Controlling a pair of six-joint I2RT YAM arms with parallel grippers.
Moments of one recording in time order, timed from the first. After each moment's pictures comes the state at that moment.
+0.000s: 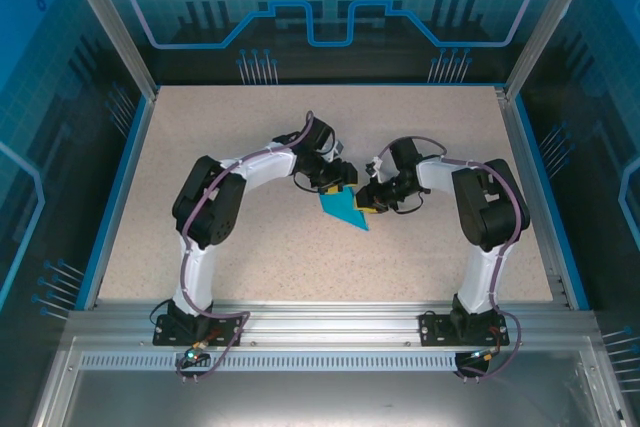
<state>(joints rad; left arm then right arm) -0.52 2.09 1.51 -0.48 0.55 -0.71 0.28 1.93 1.08 -0.46 -0.84 0.30</state>
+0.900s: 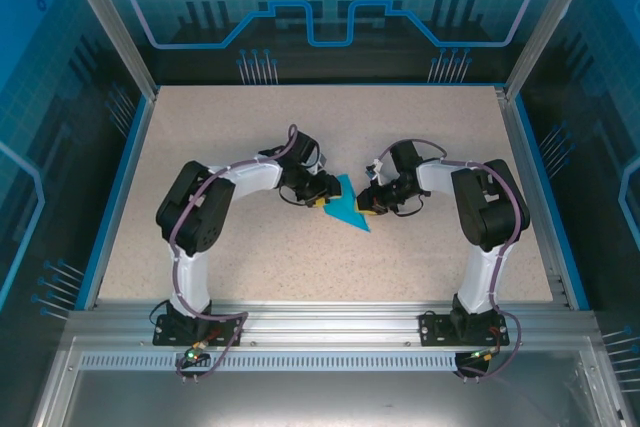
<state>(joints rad) -0.49 2.00 1.27 -0.37 0.54 -0.77 0.28 1.93 1.05 -0.42 -0.84 0.30</state>
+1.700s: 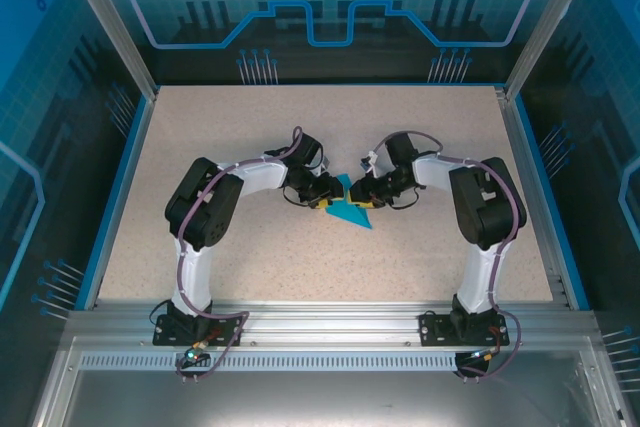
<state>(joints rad) -0.49 2.05 1.30 -0.37 0.55 -0.77 0.30 1.95 1.13 -0.44 -0.84 0.30</state>
